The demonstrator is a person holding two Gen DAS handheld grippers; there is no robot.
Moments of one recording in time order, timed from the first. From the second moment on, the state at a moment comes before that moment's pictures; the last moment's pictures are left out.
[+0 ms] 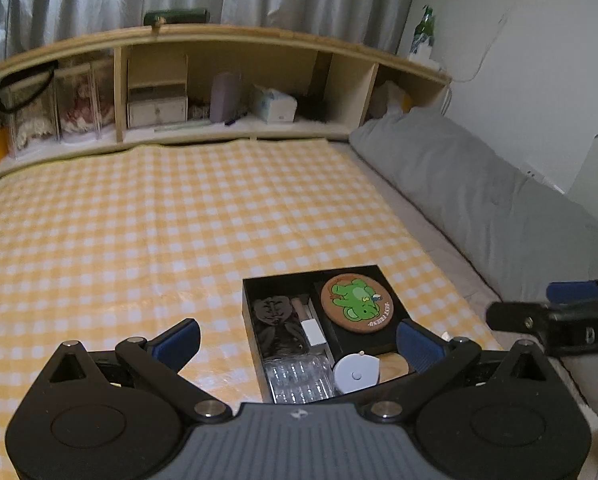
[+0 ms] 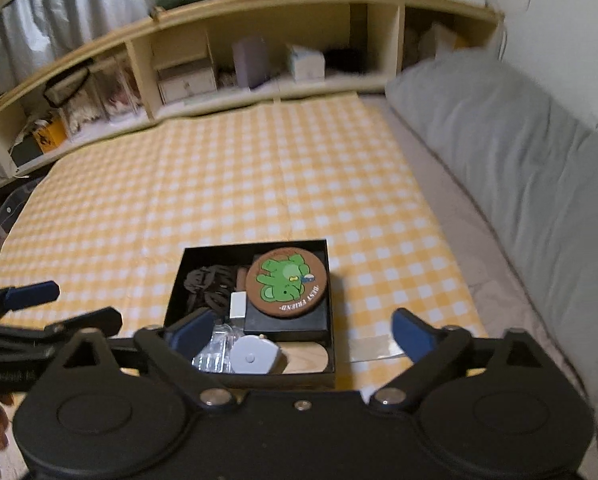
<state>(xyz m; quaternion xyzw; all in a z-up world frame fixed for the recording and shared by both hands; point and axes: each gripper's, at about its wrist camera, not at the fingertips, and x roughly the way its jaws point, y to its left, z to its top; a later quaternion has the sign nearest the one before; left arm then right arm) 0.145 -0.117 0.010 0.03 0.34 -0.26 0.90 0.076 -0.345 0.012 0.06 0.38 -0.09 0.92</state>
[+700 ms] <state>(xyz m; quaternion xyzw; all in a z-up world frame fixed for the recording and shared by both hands) 0.078 -0.073 0.011 0.06 0.28 -0.28 0.92 -0.035 -0.306 0.010 0.03 0.28 -0.13 0.95</state>
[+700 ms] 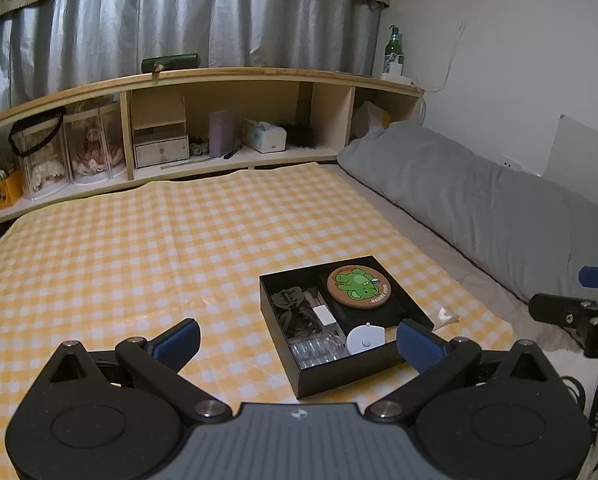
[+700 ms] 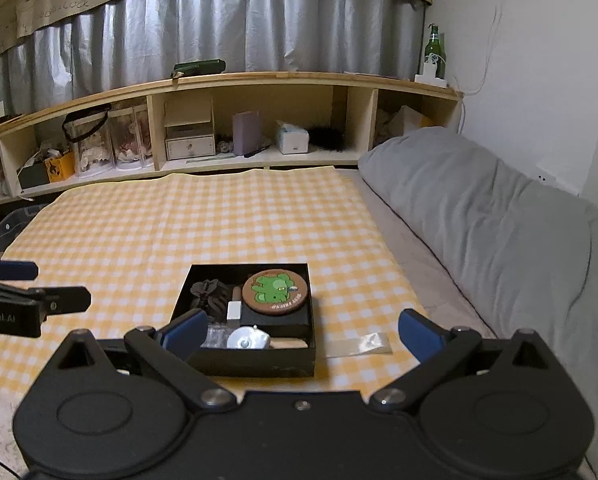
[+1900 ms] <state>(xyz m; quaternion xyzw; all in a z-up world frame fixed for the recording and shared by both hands) 0.061 -0.072 0.004 0.08 0.27 -0.28 0.92 -0.053 -0.297 -0.008 0.01 0.25 -0.14 0.96</state>
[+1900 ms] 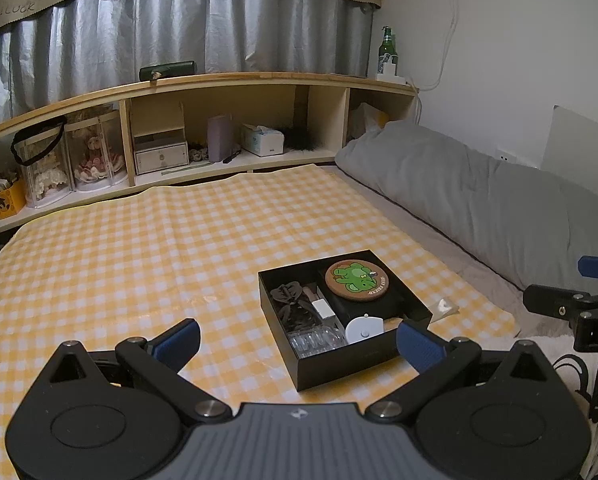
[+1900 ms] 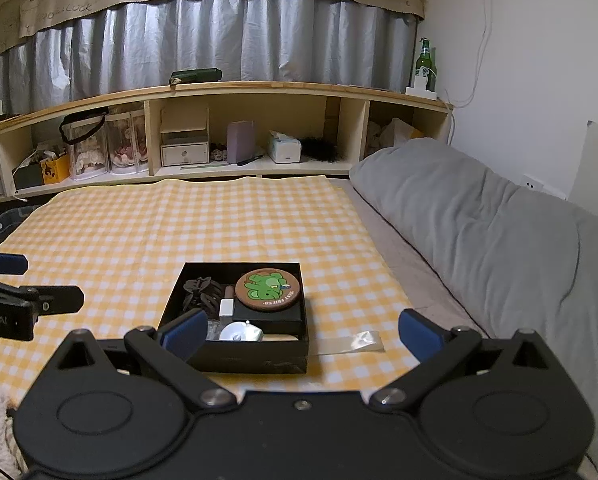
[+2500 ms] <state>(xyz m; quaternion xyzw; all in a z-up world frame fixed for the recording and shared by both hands) 0.062 -0.070 0.007 0.08 0.27 -0.28 0.92 -0.054 -0.297 -0.007 0.01 0.25 -0.14 0.96</state>
